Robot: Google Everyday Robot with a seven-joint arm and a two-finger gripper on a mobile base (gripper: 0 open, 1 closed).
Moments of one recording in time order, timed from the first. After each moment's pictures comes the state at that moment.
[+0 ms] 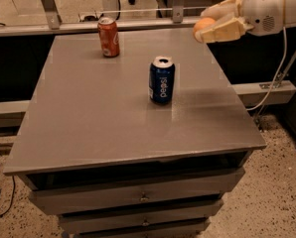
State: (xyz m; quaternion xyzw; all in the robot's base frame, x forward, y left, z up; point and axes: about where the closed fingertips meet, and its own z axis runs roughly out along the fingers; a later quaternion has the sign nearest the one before) arm 0.627 -0.165 1.018 -0.52 0.64 0.20 0.52
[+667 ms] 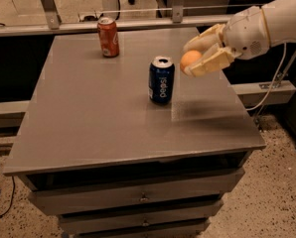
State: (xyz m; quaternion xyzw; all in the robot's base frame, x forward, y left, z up) arm 0.571 -0.128 0.966 -0.62 0.61 0.23 0.44
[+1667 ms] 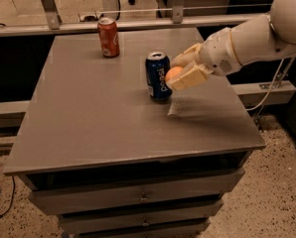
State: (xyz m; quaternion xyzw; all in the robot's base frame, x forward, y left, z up) arm 0.580 -0.094 0.917 -0.58 0.68 0.20 0.41
